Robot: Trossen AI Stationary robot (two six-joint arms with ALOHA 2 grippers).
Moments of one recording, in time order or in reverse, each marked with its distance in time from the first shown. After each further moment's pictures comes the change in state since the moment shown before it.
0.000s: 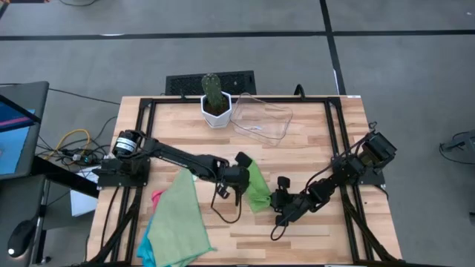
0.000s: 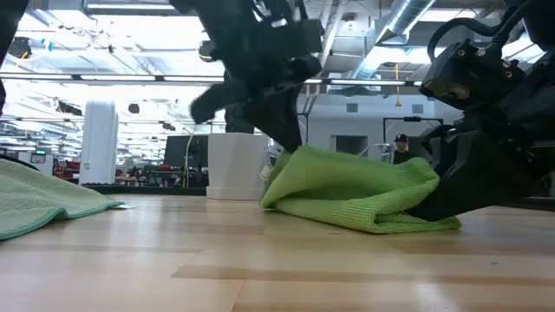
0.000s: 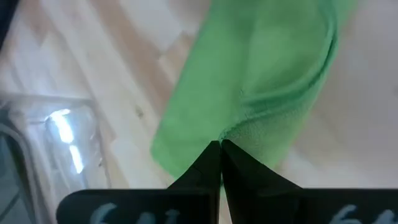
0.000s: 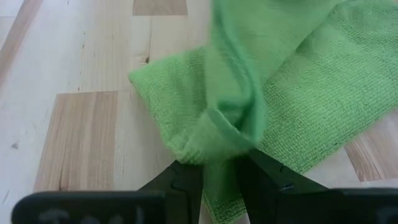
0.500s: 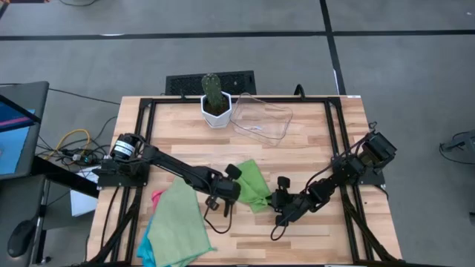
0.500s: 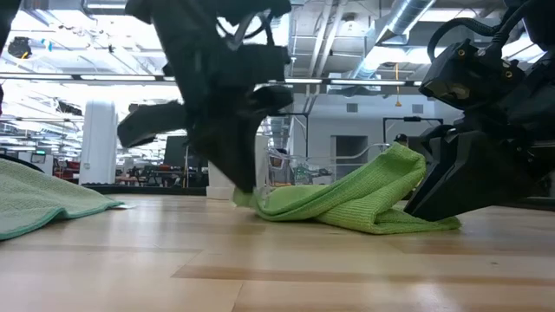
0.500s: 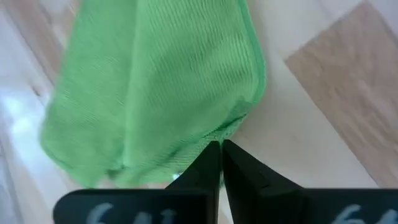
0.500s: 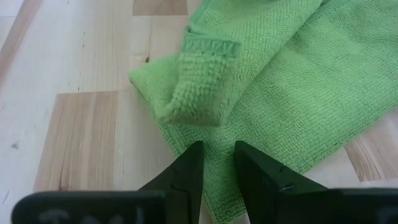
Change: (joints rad) left arm -0.101 0.000 -0.128 -0.015 0.048 -0.162; right arm 0.000 0.000 0.000 0.000 0.000 0.000
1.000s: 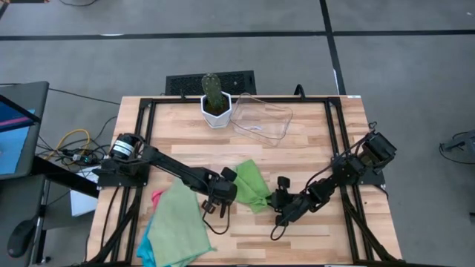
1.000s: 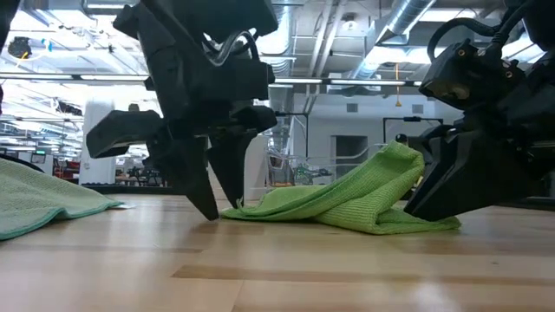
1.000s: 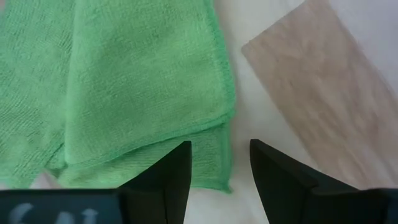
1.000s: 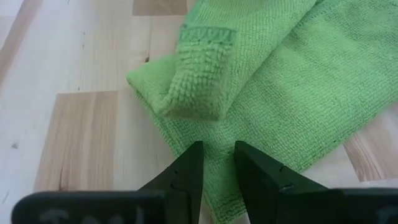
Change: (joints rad) left arm 0.004 -0.006 -0.089 0.051 0.098 -0.091; right arm 0.000 0.000 0.000 0.000 0.000 0.000
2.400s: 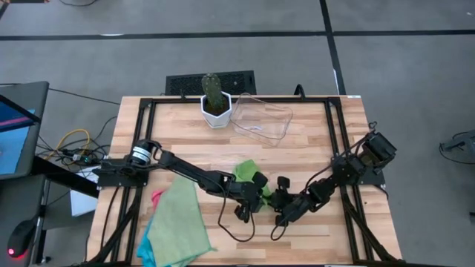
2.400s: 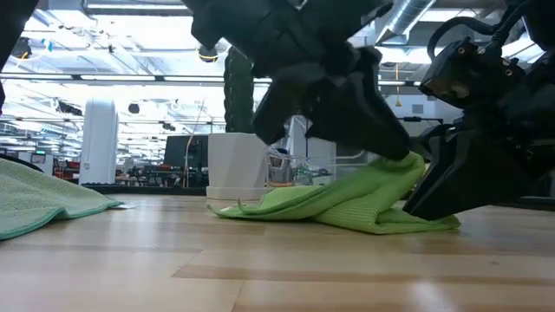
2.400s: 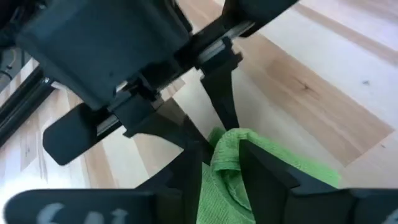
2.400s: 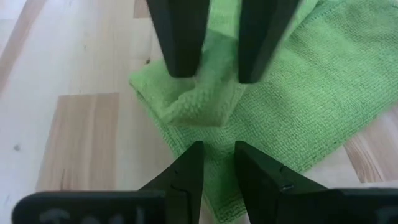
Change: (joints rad) left arm 0.004 0.186 0.243 0.471 0.037 0.195; right arm 0.000 0.000 0.000 0.009 0.001 -0.001
